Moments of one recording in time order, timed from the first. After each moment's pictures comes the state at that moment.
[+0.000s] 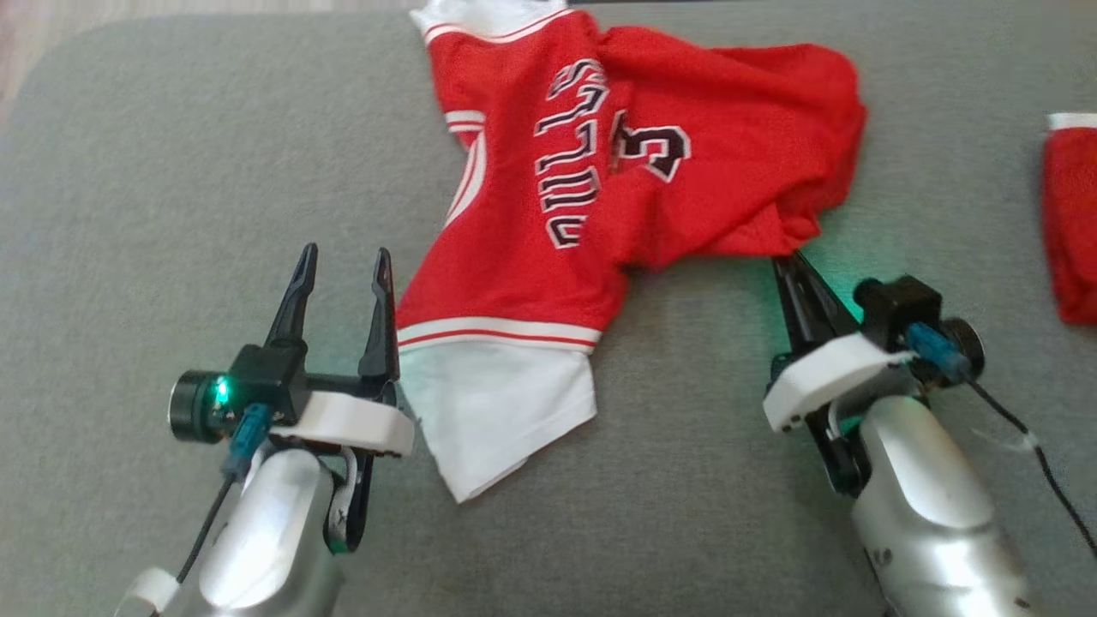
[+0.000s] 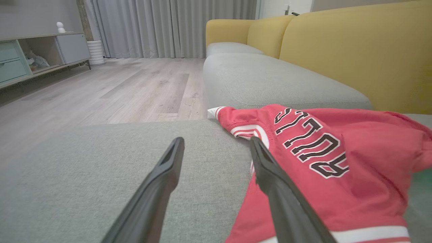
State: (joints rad) left arm -0.36 0.11 -0.32 0.42 -0.27 0.09 -0.26; right arm -0.47 -0.06 0.18 0.72 0.09 0.13 -0.25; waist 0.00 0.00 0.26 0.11
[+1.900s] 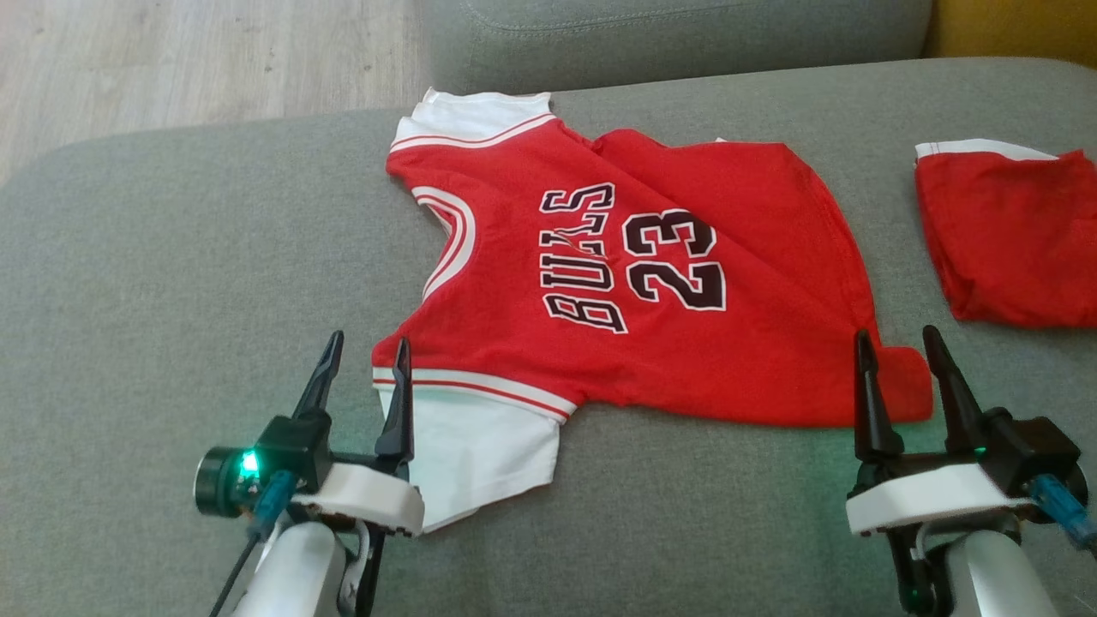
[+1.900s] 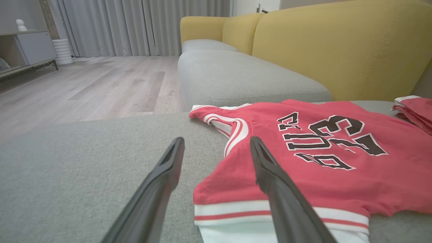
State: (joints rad) left arm -0.24 0.07 -0.29 0.46 -0.21 0.04 -0.26; right arm -0.05 -0.04 -0.02 0.26 0.13 0.13 -0.25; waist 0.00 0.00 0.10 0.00
